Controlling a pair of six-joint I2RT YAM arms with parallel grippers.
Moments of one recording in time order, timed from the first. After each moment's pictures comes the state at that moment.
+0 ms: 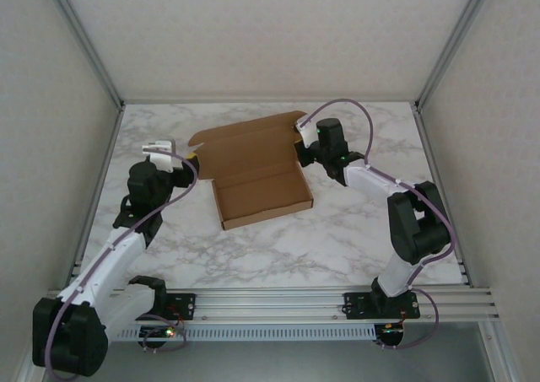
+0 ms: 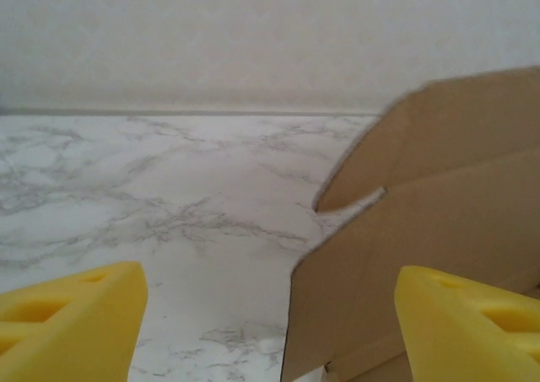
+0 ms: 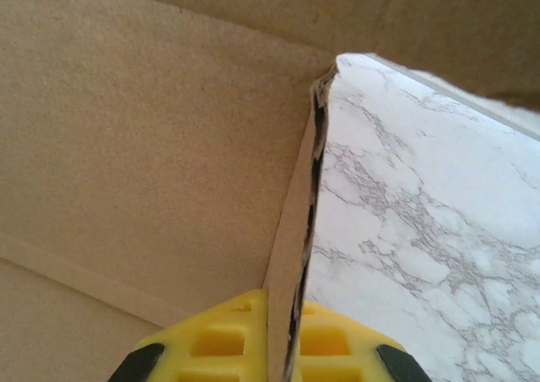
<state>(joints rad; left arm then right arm) -0.13 0.94 0.55 0.15 0.01 -0.08 0.45 1.71 1.12 0.03 -0.14 -0.20</state>
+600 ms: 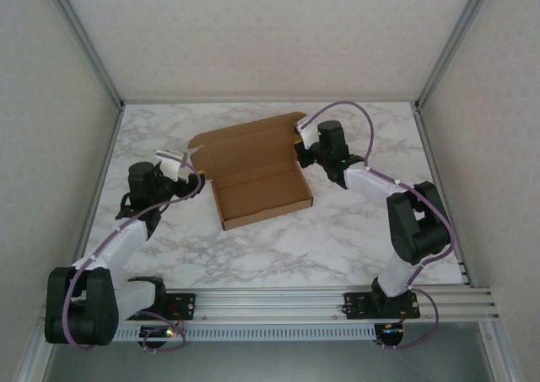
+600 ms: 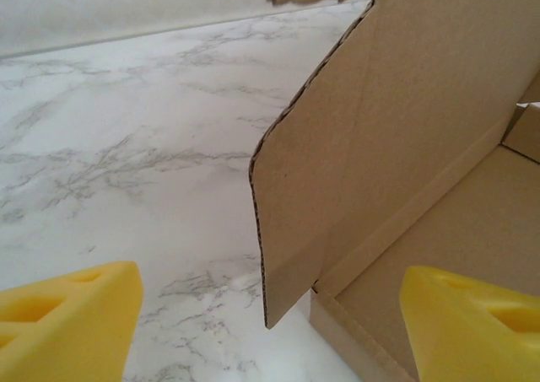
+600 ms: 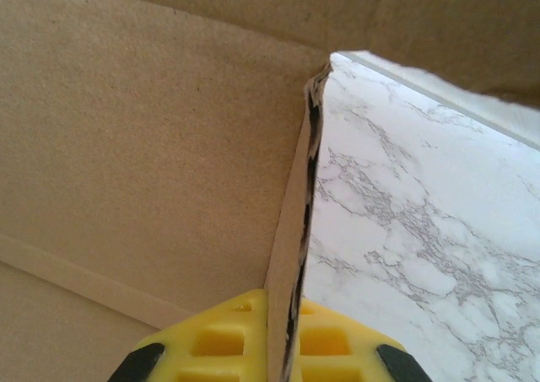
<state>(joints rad) 0.01 1.14 0.50 0.21 0.40 0.10 0.45 1.71 1.08 0.10 -0.16 -0.20</state>
